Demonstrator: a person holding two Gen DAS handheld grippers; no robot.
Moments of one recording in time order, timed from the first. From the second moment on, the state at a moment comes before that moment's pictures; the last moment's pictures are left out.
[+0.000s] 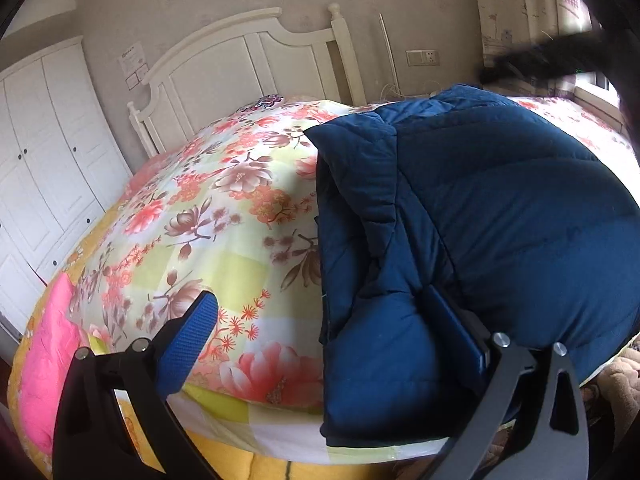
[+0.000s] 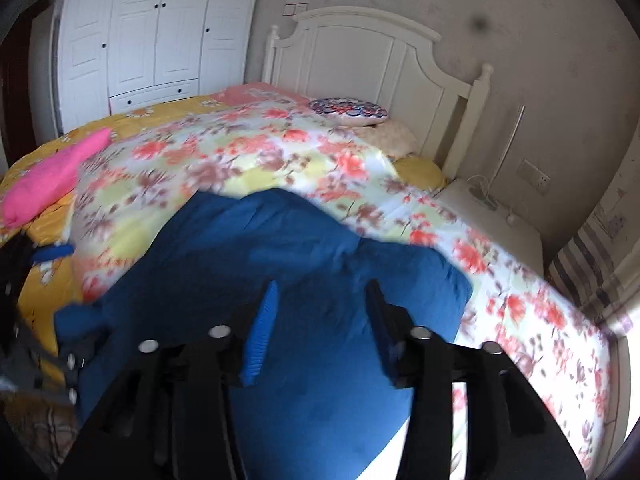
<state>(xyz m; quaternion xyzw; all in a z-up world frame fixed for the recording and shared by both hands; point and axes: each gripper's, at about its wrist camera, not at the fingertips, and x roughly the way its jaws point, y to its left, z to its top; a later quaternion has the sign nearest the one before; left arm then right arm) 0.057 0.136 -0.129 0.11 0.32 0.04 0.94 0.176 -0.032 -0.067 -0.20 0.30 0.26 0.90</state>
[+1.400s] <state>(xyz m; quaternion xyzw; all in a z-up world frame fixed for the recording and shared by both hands) 0.140 0.188 -0.113 -0.12 0.45 -0.11 0.88 0.102 -0.107 -0.111 0.04 0.38 0.31 0.87</state>
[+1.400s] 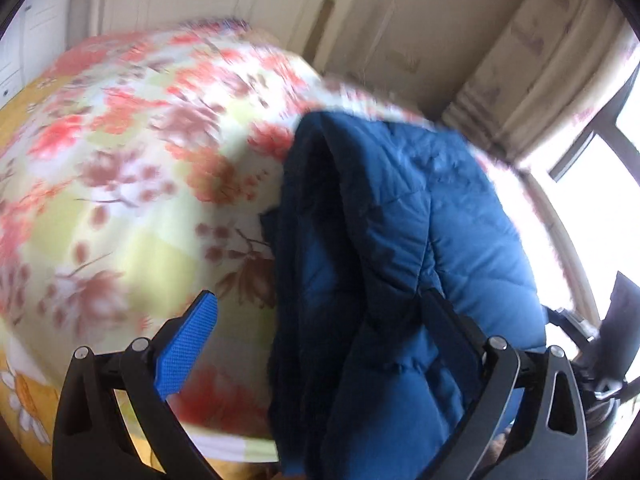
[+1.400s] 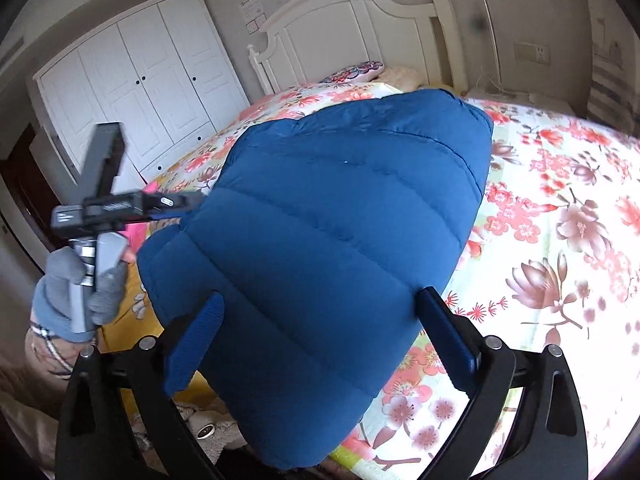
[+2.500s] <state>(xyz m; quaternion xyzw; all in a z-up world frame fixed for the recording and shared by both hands) 0.136 0.150 -0.126 -0.17 0.38 -0.22 0.88 0.096 -0.137 -0.115 0.06 0.32 0.31 0.89</state>
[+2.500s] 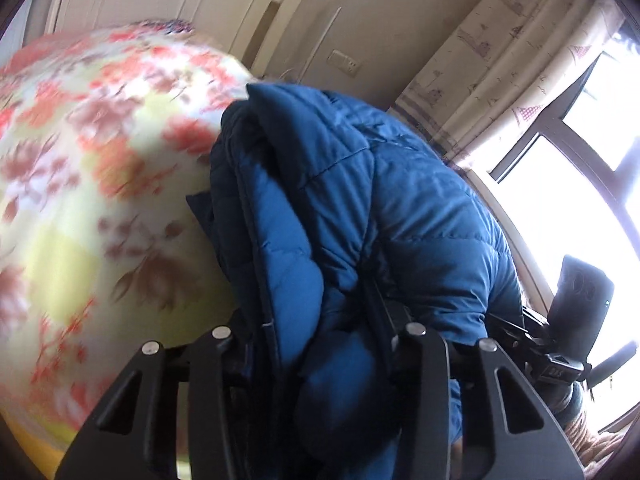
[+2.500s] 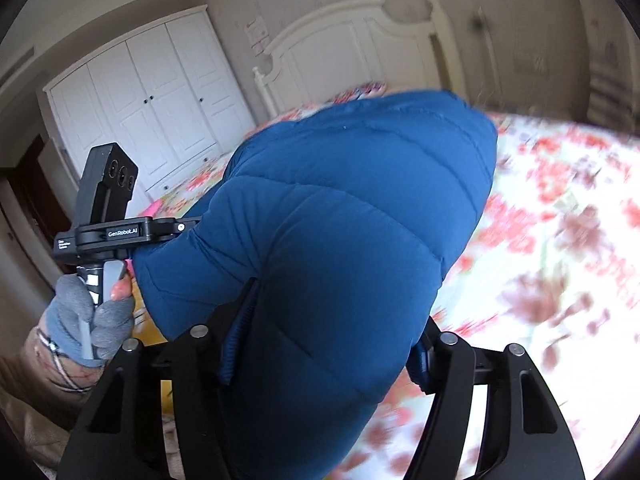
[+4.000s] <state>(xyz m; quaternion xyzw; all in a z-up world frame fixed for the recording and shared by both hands) 0.239 -0.003 -0.092 -0.05 0.25 0.02 0.97 0.232 -0.149 -0.099 -0.17 0.28 0.07 0.94</state>
